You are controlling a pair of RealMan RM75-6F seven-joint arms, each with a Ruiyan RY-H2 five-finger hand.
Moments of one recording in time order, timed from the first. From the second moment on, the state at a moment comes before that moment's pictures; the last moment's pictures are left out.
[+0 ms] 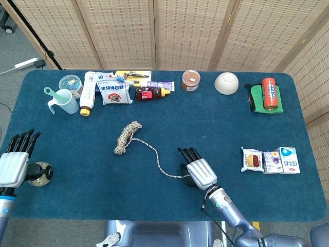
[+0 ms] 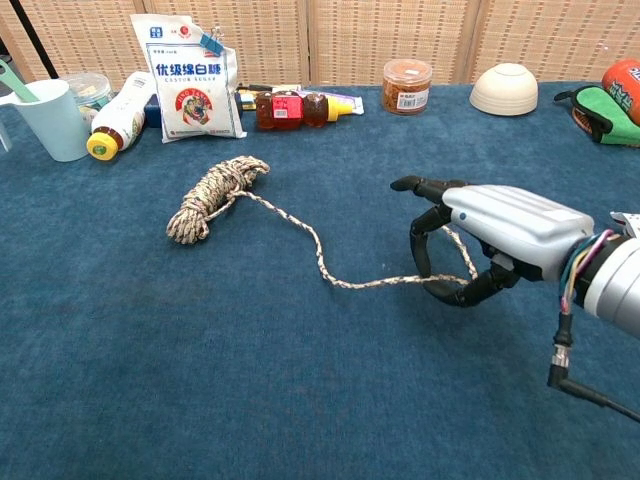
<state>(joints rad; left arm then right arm) -0.20 -1.13 -0.09 -1.66 1.40 1.35 0.13 0.52 -1.65 0.09 -1.52 -1.41 1.06 -0.24</state>
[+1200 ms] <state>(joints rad) -0.76 -1.66 -0.28 -1.53 0.67 1.00 0.49 0.52 -1.48 0.16 -1.66 -1.32 1.13 -0.27</state>
